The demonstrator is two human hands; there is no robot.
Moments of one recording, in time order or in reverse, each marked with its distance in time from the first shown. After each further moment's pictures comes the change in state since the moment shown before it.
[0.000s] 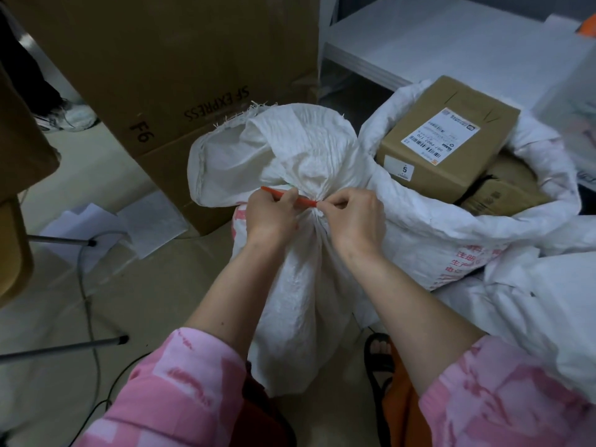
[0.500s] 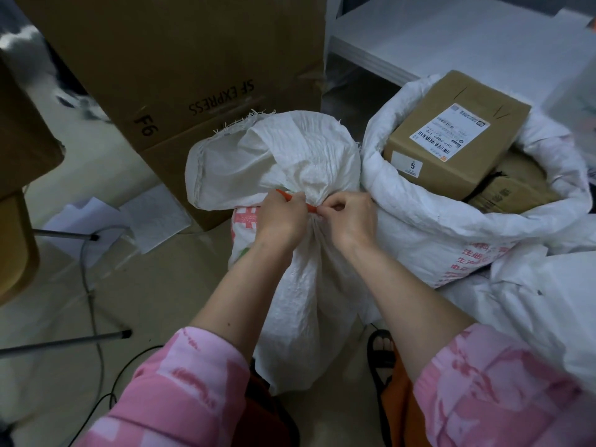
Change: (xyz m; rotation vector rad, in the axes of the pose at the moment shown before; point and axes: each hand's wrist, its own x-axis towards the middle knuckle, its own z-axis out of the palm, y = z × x) left_hand 0.000 -0.006 -0.001 0.106 -0.043 -0.067; right_hand 0.009 0.014 0.028 0.124 -0.126 0.006
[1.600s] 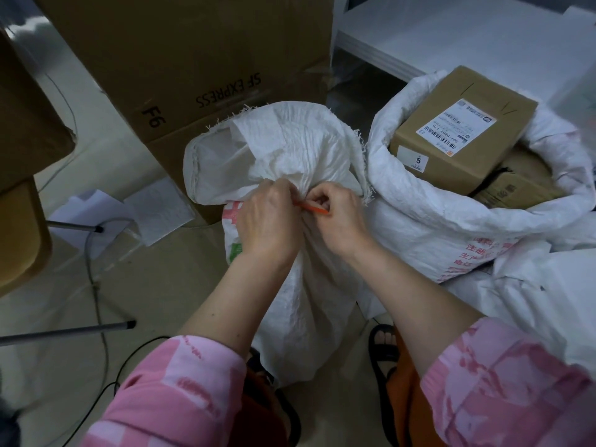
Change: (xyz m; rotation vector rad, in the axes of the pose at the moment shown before) left_hand -0.018 -0.011 -0.027 0.792 0.258 0.441; right_hand -0.014 -0.007 0.008 -0.057 -0.118 -0.297
